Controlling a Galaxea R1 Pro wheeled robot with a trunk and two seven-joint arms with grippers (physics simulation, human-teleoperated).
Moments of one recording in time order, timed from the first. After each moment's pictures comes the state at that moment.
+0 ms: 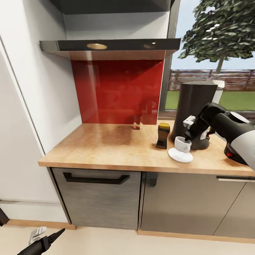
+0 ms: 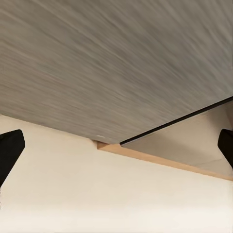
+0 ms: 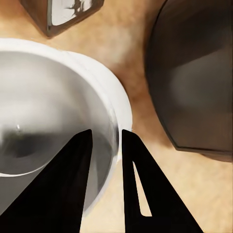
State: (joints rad) left arm -0.46 0.40 0.16 -0.03 0.46 -0.08 -1.10; right arm -1.47 -0.44 0.77 -0.75 0.40 0.99 1.17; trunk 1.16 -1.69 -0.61
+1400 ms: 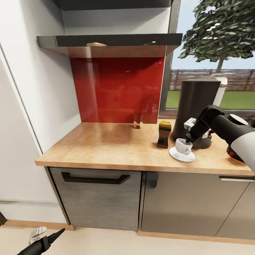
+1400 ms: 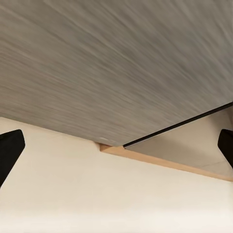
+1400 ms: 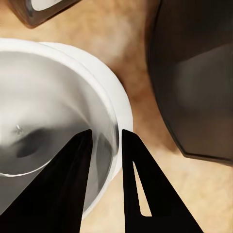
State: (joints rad) left arm -0.46 0.40 0.16 -0.03 0.46 -0.08 -1.10; right arm -1.46 -0.44 0.77 -0.73 0.40 0.99 1.16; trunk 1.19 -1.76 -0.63
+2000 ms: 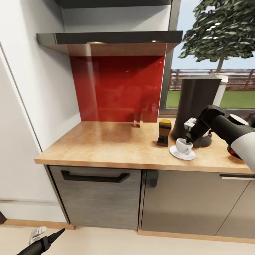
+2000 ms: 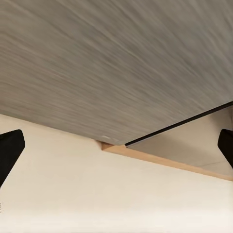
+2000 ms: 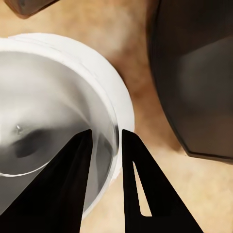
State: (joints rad) left arm -0.46 0.40 0.16 -0.03 0.46 -0.08 -1.10; right arm -1.46 -0.44 0.77 -0.73 0.40 0.99 1.15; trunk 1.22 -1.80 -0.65
